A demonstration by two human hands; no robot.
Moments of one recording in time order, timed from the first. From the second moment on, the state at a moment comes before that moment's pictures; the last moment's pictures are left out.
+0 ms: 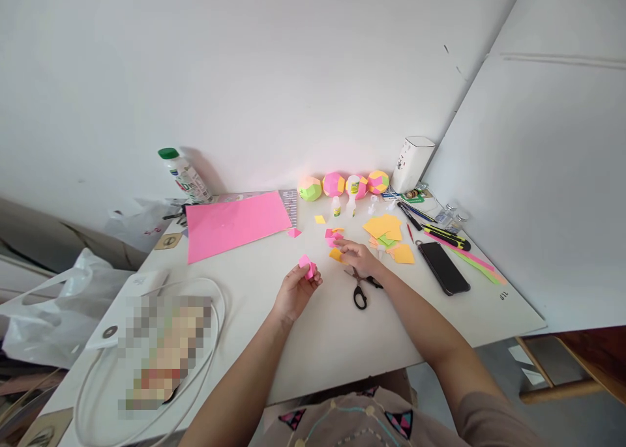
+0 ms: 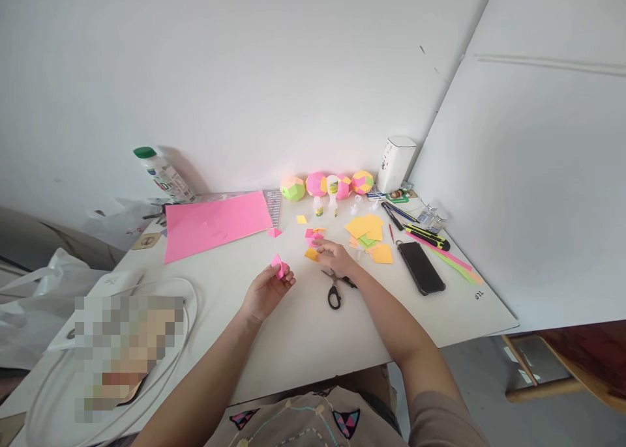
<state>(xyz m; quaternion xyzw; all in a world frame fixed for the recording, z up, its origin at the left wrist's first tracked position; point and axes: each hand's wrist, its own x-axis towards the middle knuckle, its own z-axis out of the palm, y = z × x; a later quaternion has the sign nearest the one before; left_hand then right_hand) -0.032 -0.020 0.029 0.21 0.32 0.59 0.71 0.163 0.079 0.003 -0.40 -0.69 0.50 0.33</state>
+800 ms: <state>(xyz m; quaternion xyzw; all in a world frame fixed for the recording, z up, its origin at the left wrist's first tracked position) -0.035 -0.017 0.027 0.18 0.31 0.61 0.71 0.169 0.026 0.029 -0.21 -0.74 0.53 0.36</state>
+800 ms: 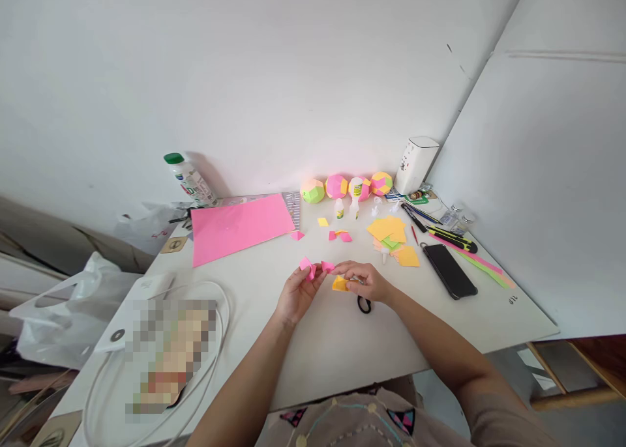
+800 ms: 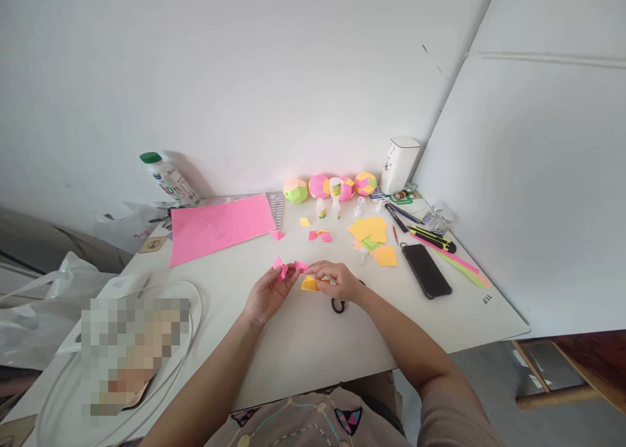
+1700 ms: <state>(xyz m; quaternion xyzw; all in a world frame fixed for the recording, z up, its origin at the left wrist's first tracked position) -0.032 -0.020 0.031 0.23 0.33 0.58 0.71 0.169 0.020 0.045 -0.22 -0.65 0.64 0.34</state>
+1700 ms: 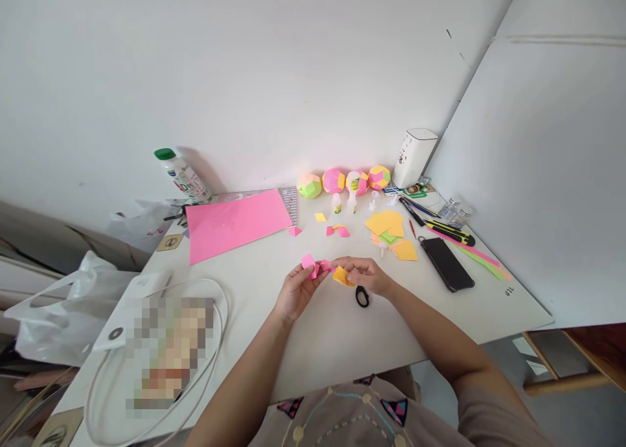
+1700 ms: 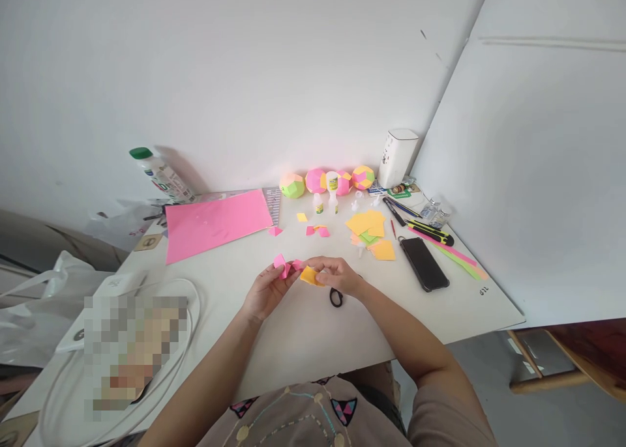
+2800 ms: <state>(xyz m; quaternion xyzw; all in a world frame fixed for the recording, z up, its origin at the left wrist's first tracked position) -0.034 -0.021 0.025 0.23 0.30 0.54 0.75 0.164 0.022 0.040 -0.21 -0.49 0.76 0.37</state>
